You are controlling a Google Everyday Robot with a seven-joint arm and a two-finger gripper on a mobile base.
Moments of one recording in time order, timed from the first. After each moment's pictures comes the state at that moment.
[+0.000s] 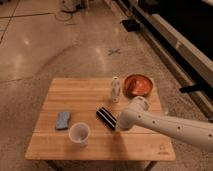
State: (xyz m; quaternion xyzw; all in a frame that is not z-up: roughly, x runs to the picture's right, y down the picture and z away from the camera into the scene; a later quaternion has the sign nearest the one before) arm 0.064 0.209 0.821 -0.26 -0.12 0.02 0.96
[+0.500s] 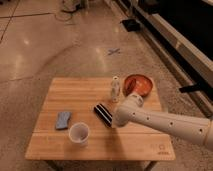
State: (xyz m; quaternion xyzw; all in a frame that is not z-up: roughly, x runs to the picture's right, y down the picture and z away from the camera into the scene) arm 0.041 0.189 0.837 -0.24 -0.13 0.01 0.96
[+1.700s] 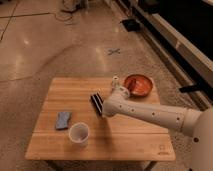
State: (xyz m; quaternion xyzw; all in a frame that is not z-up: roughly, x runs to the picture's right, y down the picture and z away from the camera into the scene) arm -0.017 0.136 0.884 -0.19 -0.14 -0.02 0.97
